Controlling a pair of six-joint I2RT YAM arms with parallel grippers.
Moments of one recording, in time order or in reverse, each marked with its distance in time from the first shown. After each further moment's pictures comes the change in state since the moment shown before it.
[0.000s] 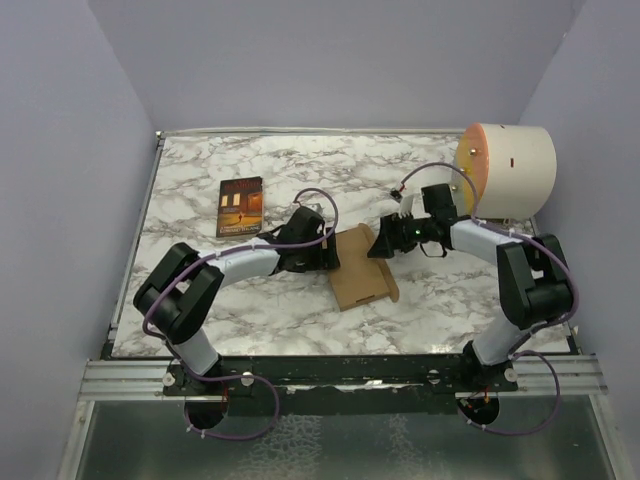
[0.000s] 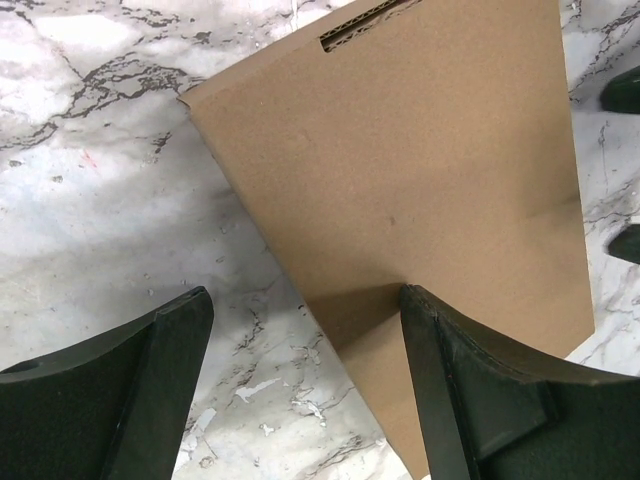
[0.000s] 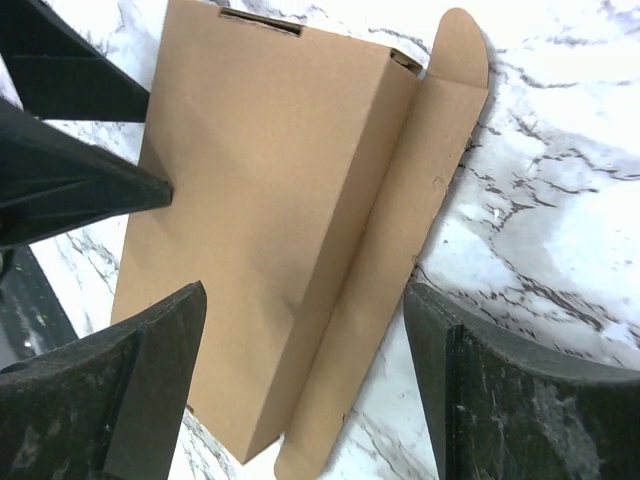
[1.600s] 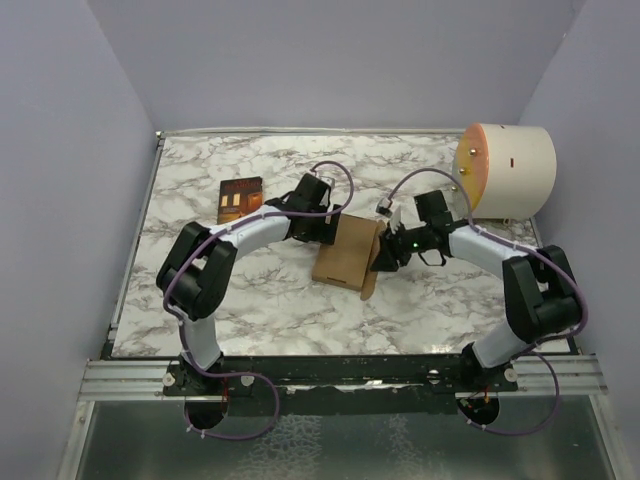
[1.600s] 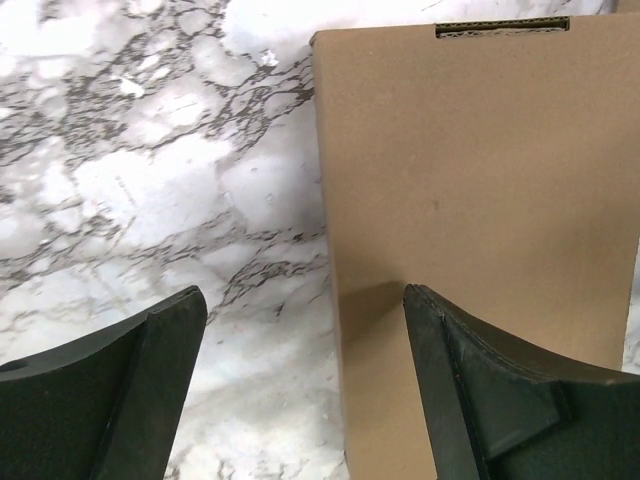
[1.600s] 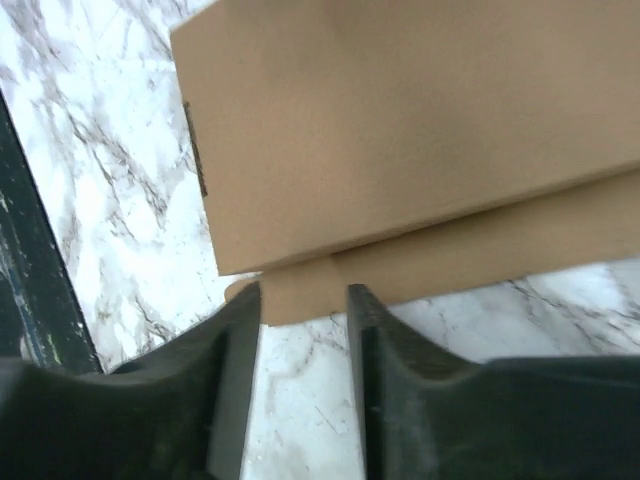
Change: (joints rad) left arm 0.080 0.203 0.369 -0.216 -0.064 0.388; right arm 0.085 -0.100 -0.050 -0.131 -0.032 -0.317
